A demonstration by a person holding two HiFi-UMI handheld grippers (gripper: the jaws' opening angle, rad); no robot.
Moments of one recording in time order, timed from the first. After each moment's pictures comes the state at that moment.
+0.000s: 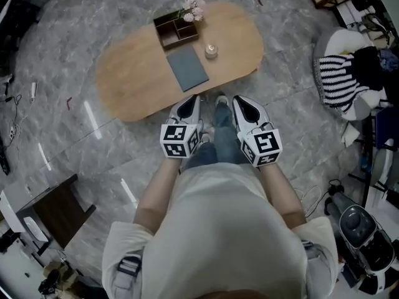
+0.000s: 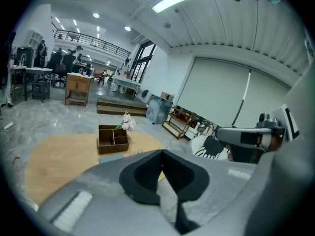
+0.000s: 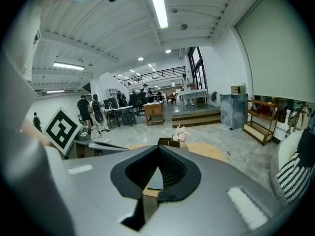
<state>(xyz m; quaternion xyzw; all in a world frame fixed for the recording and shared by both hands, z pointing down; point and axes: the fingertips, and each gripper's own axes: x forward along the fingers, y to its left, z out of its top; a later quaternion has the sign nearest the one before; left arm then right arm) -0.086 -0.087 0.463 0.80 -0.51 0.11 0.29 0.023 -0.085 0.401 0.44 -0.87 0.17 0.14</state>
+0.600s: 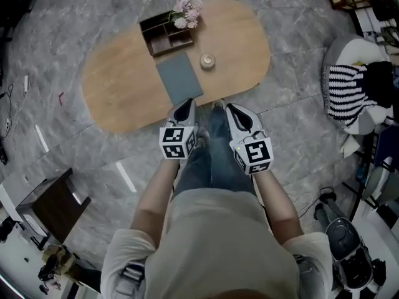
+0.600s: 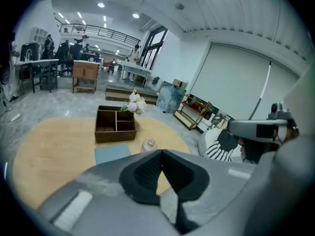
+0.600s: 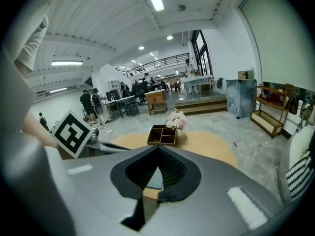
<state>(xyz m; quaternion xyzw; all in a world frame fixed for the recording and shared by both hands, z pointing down) -0.074 -0.186 0.584 0.75 -0.54 0.16 0.35 0.032 -0.189 0.502 0.40 -0.87 0.21 0.19</state>
